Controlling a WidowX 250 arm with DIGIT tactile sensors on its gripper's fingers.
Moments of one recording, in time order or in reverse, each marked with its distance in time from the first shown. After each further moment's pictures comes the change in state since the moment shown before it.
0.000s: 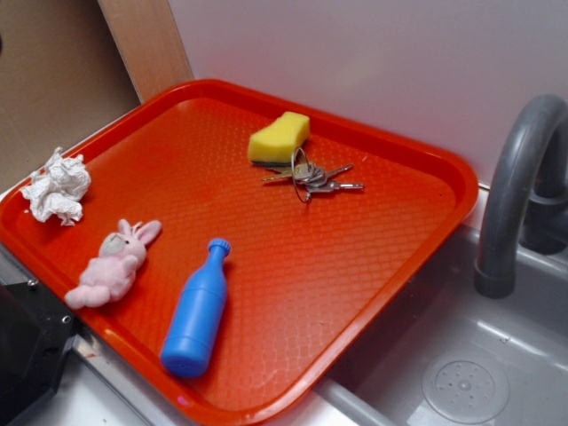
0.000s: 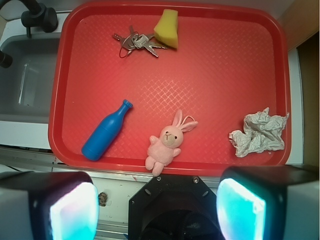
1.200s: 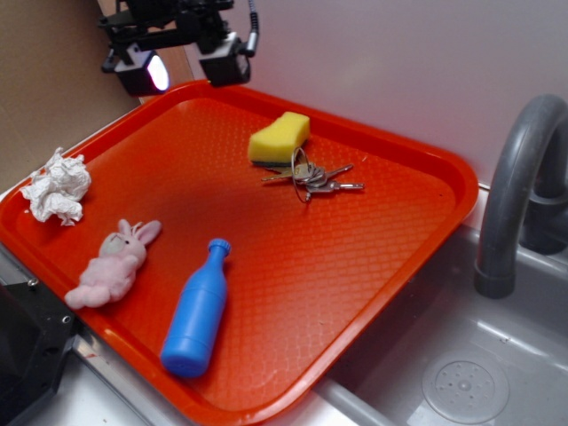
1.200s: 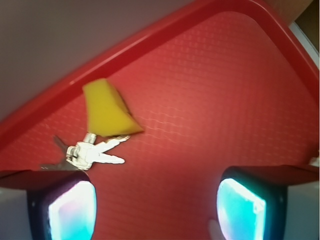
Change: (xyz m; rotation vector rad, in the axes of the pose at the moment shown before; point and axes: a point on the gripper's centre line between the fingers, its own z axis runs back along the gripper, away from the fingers) arm 0.132 0.024 -0.125 0.037 -0.062 0.615
